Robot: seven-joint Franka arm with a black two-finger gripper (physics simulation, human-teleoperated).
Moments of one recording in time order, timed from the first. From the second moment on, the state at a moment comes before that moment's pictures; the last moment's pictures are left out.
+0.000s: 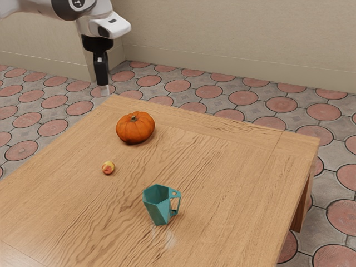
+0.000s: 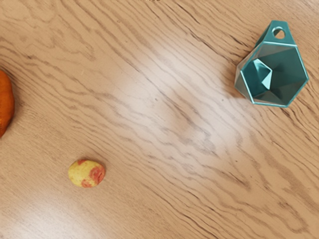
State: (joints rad) arm -0.19 0.10 0.16 -1.41 0.09 1.48 0.84
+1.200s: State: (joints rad) arm -0.32 0.24 0.03 -1.83 -0.02 1.90 0.71
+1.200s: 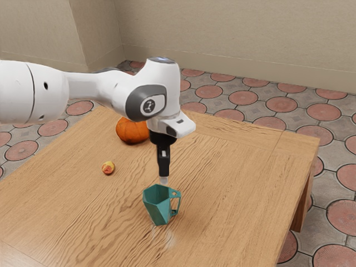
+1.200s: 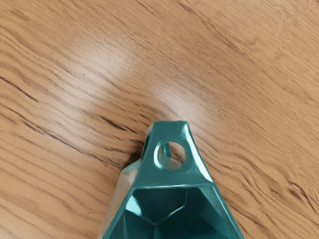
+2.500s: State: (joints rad) arm -0.36 0.41 0.00 -1.92 0.13 2.17 0.72
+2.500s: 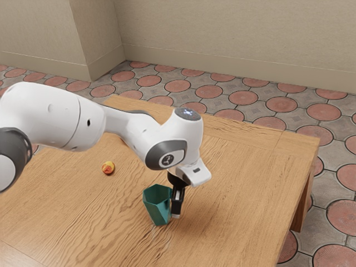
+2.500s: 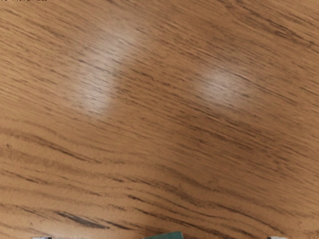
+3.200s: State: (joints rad) arm -0.35 0.33 0.01 -1.88 0.22 2.02 0.70
